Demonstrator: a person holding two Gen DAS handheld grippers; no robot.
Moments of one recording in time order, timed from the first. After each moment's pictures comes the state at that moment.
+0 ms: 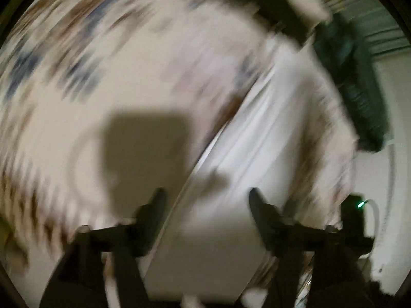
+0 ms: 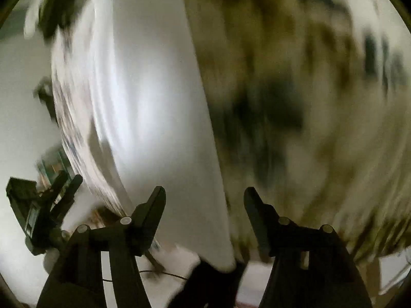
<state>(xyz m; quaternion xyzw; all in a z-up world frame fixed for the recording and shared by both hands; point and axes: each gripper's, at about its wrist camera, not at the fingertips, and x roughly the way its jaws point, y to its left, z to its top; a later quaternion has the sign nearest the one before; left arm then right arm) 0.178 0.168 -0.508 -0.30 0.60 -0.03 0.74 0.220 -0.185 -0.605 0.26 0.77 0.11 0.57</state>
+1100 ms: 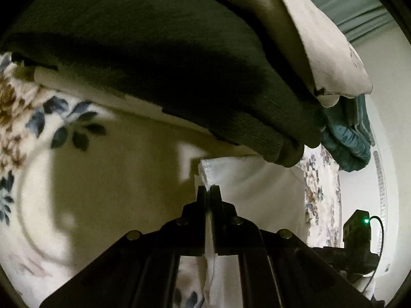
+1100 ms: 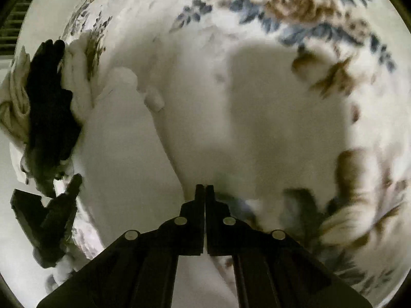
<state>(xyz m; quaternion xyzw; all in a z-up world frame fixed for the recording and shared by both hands) 0.475 0.134 -0.591 -0.28 0.54 -0.16 0.78 0.444 -0.224 -0.632 0.32 0.66 0.01 0.68</state>
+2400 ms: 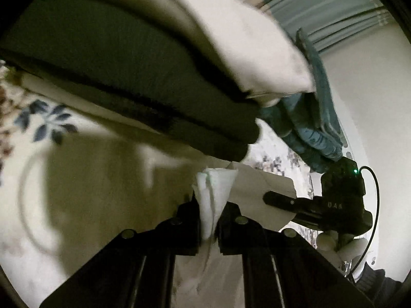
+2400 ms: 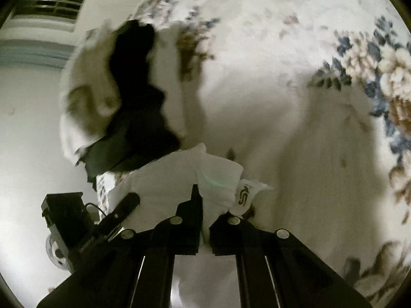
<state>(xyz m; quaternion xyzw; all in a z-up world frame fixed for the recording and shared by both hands) 0.446 0.103 -0.534 -0.30 0.48 -0.21 0.80 0.510 -0.166 -0.580 0.30 0.60 0.19 0.72</state>
